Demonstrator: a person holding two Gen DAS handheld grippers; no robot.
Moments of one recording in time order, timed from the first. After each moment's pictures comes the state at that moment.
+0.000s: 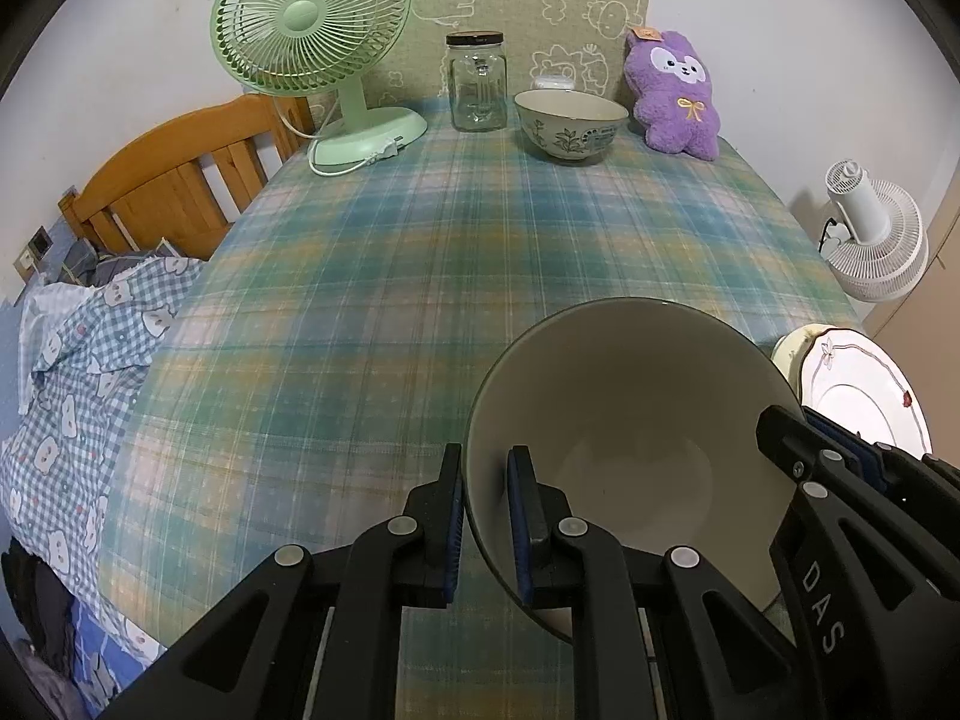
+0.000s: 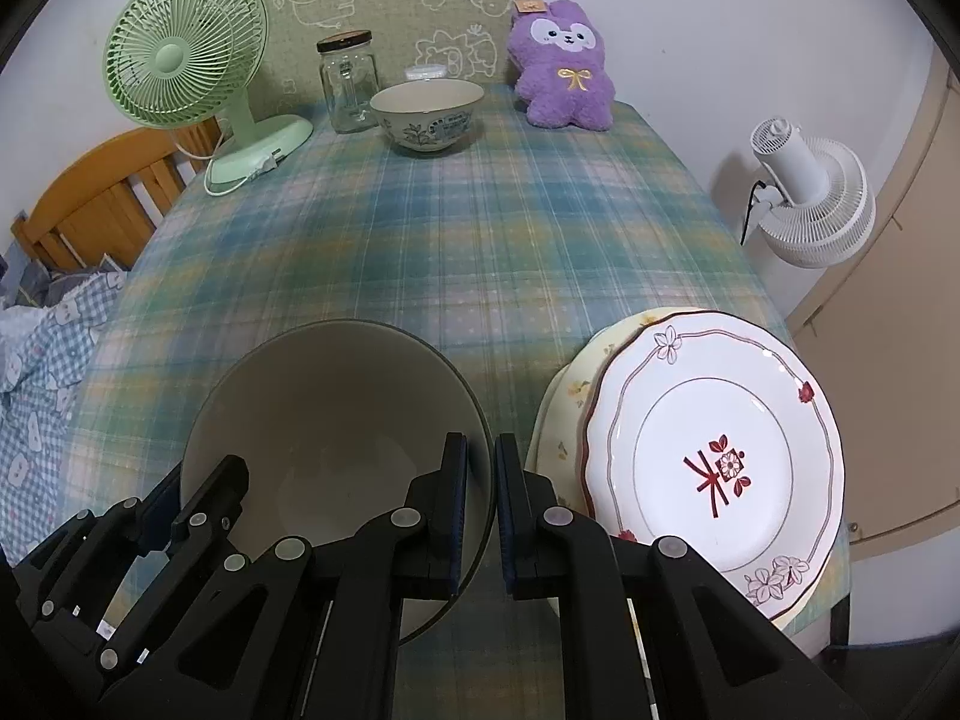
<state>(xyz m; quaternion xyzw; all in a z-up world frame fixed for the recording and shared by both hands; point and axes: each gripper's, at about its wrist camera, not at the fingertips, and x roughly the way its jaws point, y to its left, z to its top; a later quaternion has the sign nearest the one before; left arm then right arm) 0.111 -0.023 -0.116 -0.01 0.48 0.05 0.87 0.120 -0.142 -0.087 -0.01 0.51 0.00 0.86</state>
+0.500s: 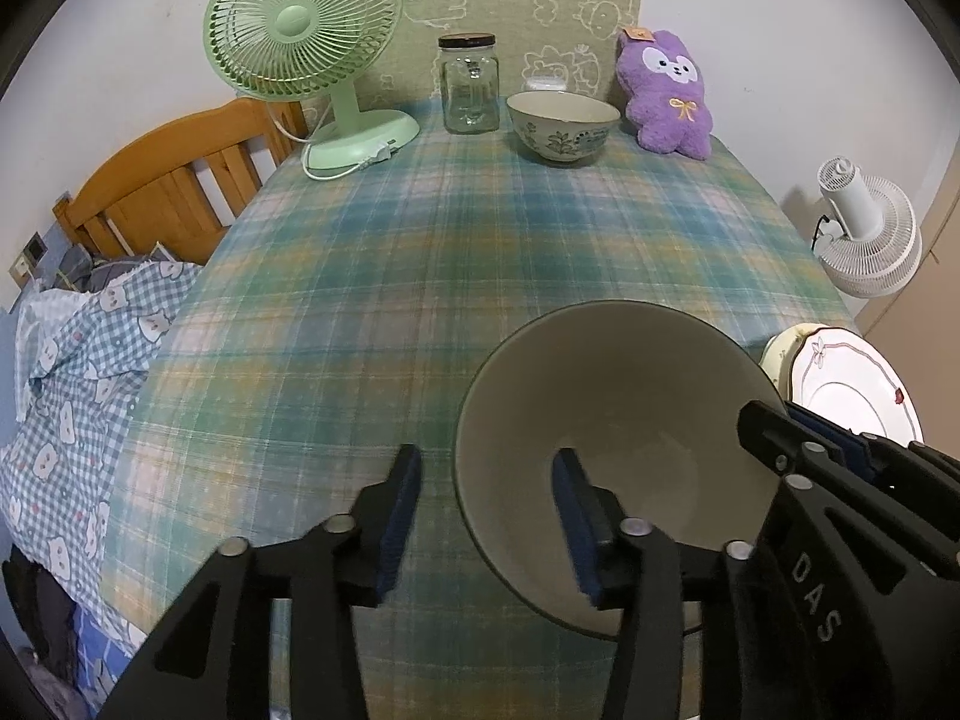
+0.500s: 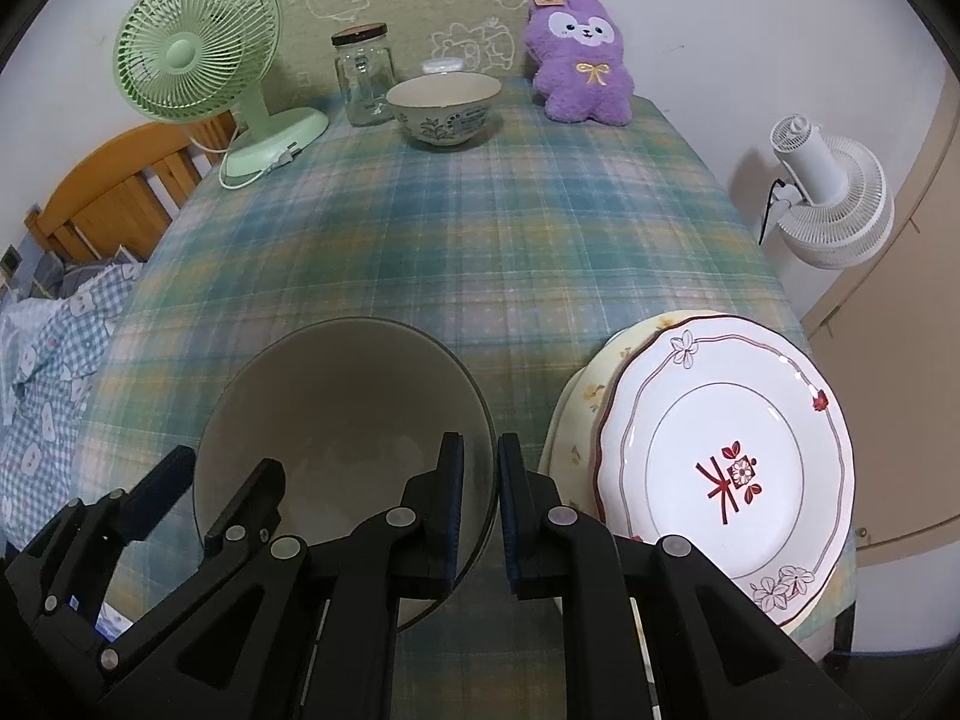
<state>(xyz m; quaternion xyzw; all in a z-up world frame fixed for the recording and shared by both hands) 0.111 -0.024 -0.111 -0.01 0.48 0.04 0.87 0.124 -0.143 -0.083 0.00 0.52 0.03 0.85</state>
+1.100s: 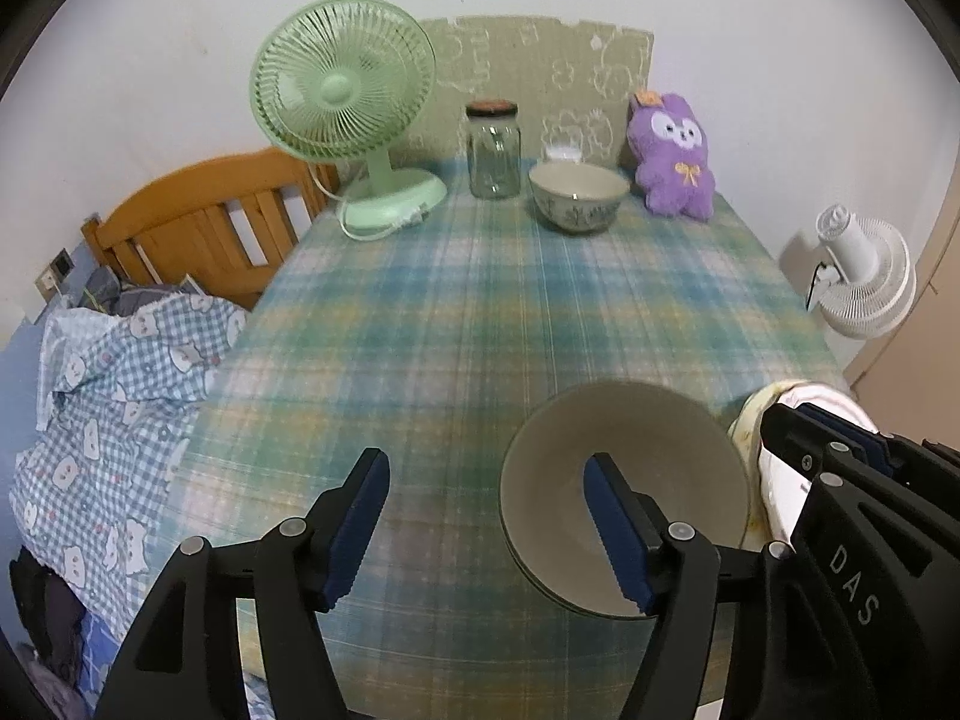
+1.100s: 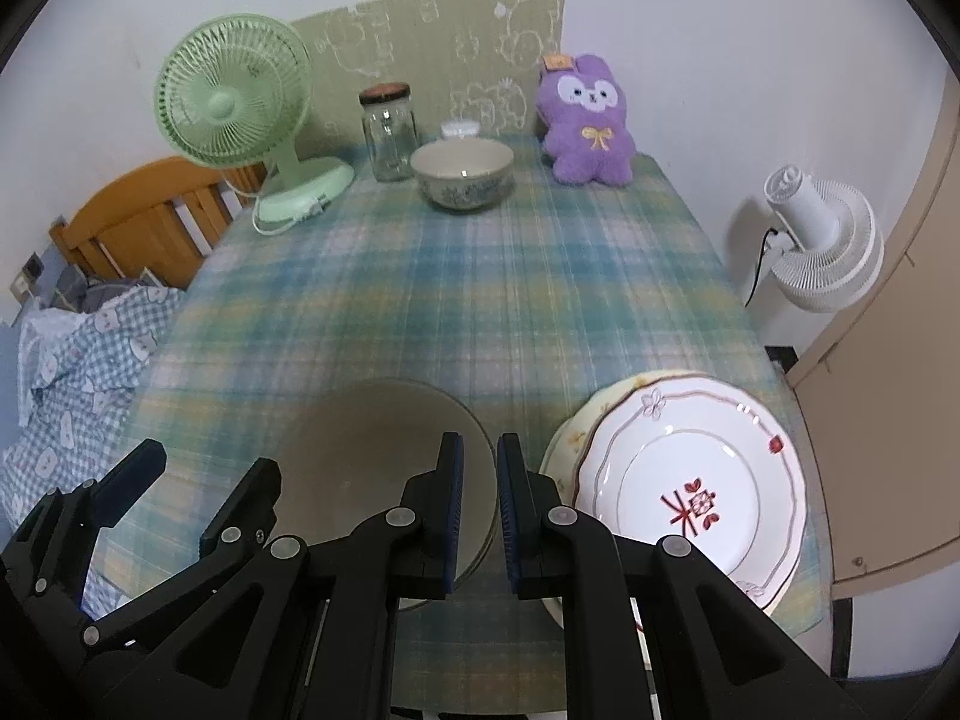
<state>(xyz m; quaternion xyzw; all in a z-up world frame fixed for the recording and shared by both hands) 0.095 -0.014 -0.058 -0.01 0.43 0.06 0.90 0.109 -0.143 -0.025 -0.01 0.48 0.05 0.88</state>
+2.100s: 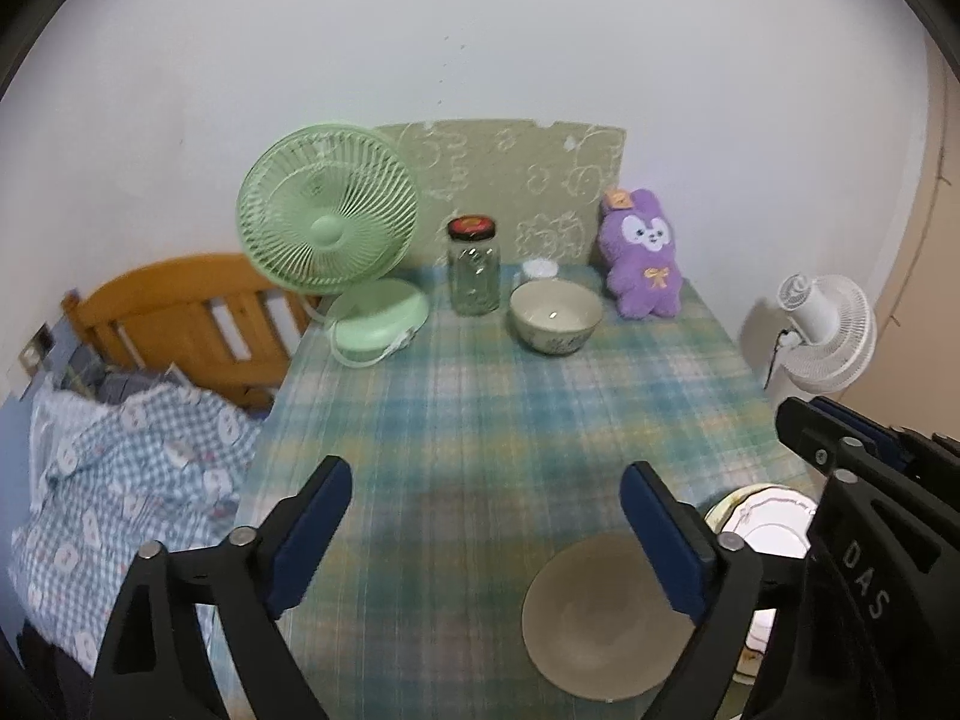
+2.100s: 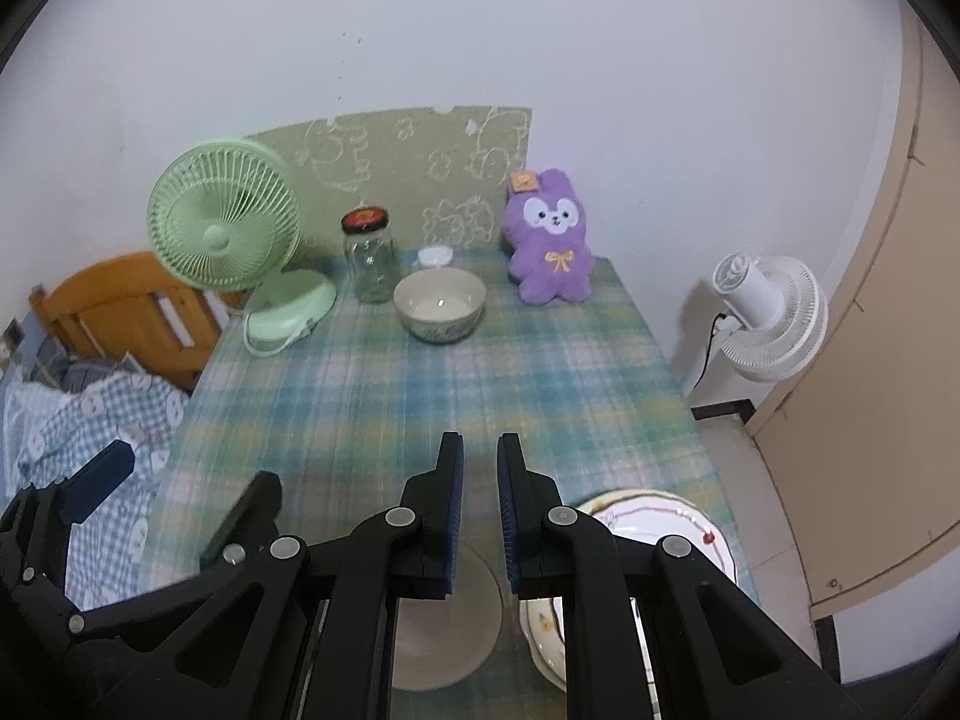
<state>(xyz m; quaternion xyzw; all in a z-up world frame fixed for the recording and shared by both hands) 0.133 0.007 0.025 0.00 0.37 0.00 0.93 0.136 -0.121 0.070 -0.01 0.41 -0.02 0.91</state>
